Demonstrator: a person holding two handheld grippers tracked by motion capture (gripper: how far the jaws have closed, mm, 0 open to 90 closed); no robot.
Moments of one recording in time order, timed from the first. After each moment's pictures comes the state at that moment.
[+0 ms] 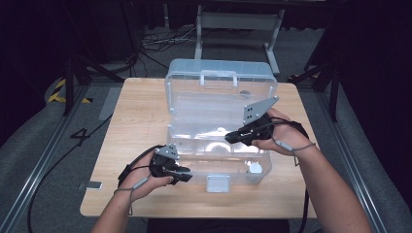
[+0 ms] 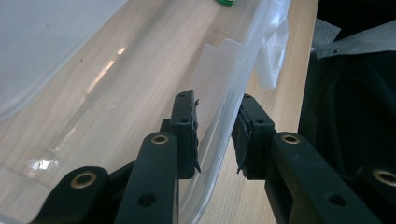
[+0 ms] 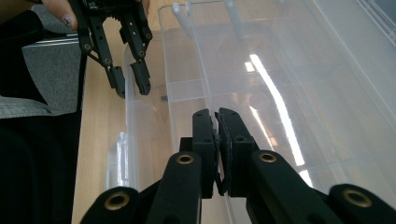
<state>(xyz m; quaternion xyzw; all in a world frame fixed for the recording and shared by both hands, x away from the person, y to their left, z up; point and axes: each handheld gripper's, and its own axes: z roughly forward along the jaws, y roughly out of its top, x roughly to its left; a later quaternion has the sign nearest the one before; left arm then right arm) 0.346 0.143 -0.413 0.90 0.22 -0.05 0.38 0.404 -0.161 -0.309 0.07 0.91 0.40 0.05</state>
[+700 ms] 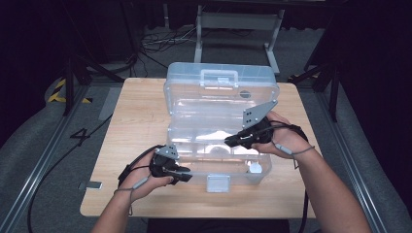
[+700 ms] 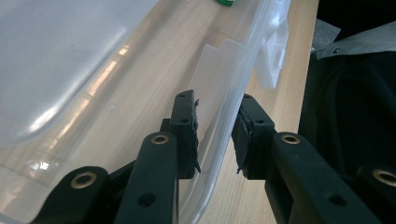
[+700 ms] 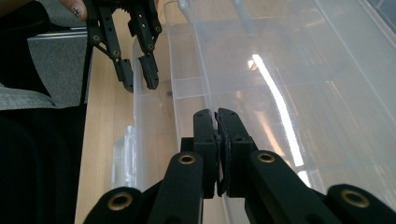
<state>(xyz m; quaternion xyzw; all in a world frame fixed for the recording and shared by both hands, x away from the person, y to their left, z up) 0.346 0.143 -0.413 0.90 0.22 -0.05 0.38 0.398 -0.159 -0.313 0.06 0.92 0.39 0.05</state>
